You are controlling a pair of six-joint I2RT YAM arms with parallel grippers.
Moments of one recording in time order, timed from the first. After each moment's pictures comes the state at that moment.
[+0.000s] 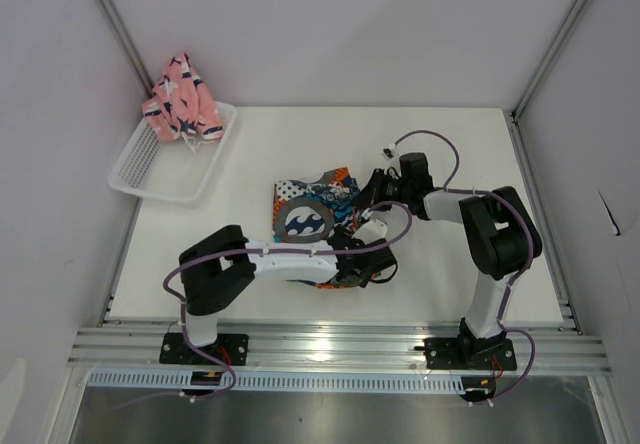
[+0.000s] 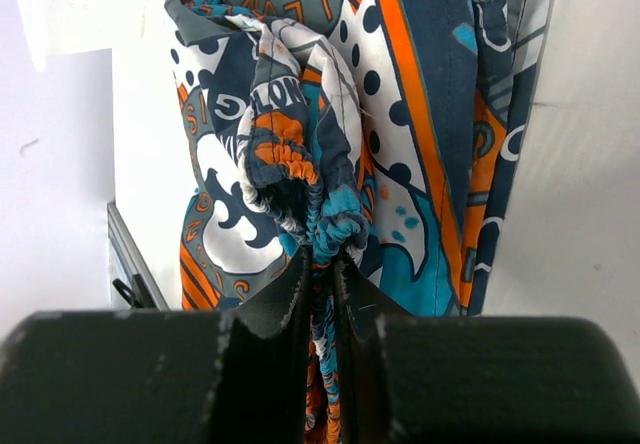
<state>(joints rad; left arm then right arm) -1.20 1.87 1.21 -0.54 -0.58 -0.58 0.35 1.88 0.98 0.28 -0.63 0.65</state>
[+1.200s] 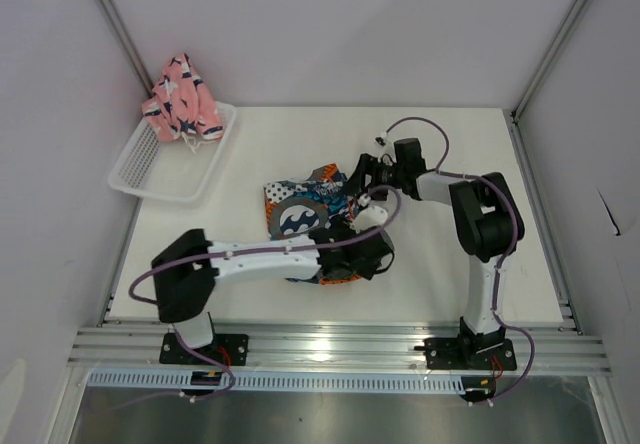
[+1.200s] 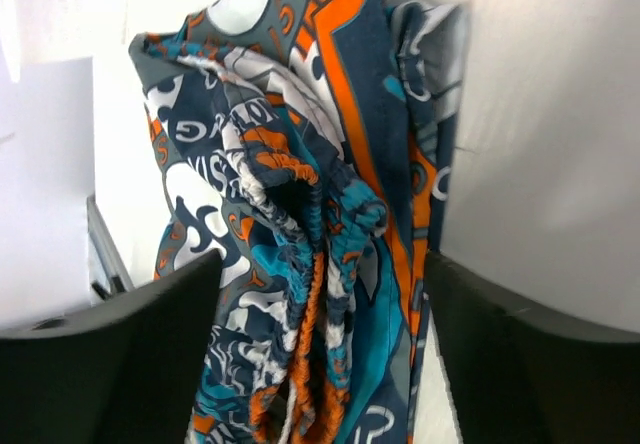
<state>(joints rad) -1.22 1.75 1.25 -0.57 -0.57 -0.57 0.32 2.07 1.24 0.13 -0.72 0.54</state>
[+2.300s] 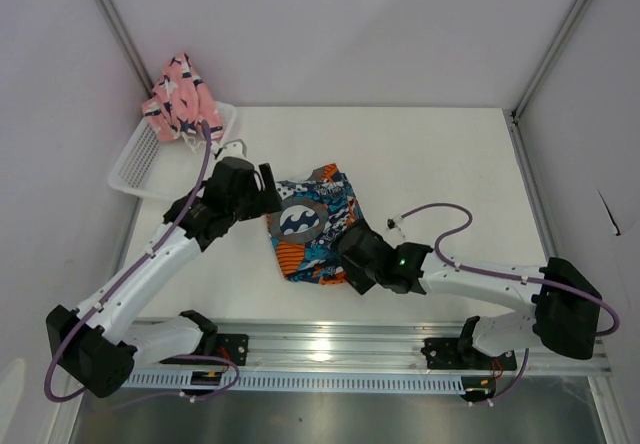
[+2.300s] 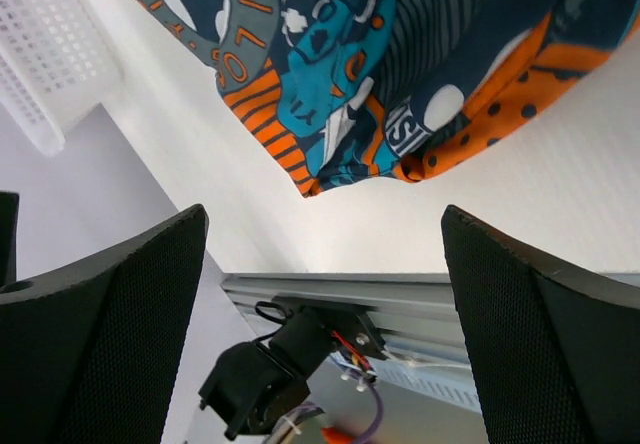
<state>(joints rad) -0.54 1.11 1.03 -0.65 -0.28 -0.61 1.08 1.32 0.86 -0.43 0.35 1.77</state>
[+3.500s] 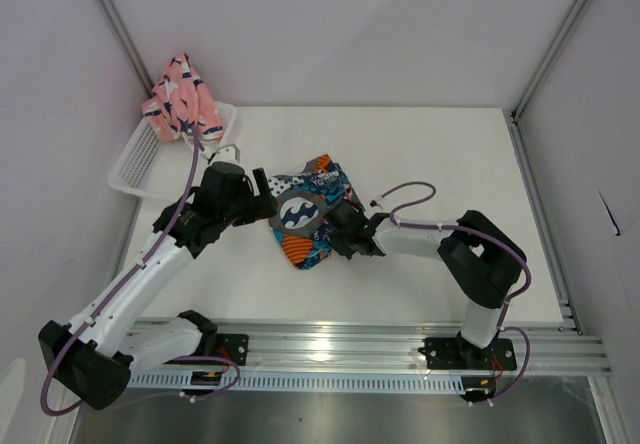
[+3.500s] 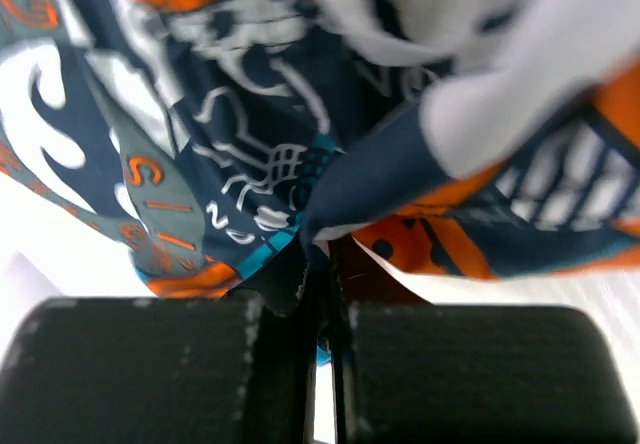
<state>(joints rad) -0.50 1.03 1.01 -0.69 -0.22 -0.61 0.90 1.79 1.01 -0.27 0.29 1.67</state>
